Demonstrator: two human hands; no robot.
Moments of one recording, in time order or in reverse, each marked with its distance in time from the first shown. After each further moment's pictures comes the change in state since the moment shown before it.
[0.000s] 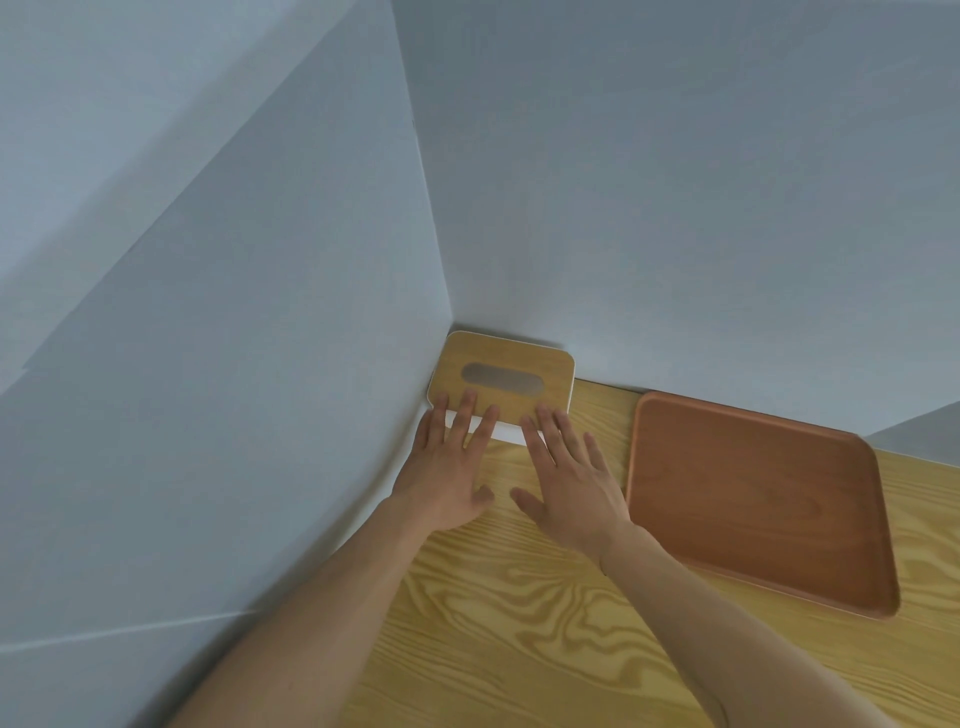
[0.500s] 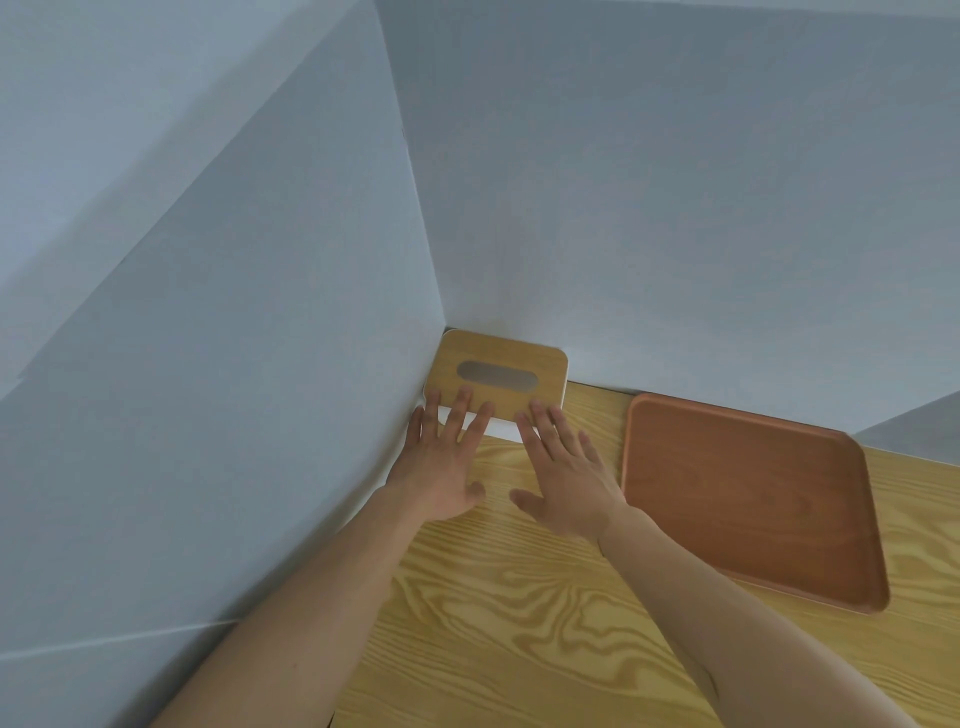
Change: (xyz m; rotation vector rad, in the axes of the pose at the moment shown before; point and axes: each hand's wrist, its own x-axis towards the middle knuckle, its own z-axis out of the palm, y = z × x) left_hand 0.012 -0.005 -0.008 0.026 -0.066 0.006; right_hand 0.011 0.009 -0.009 0.084 -0.119 -0.021
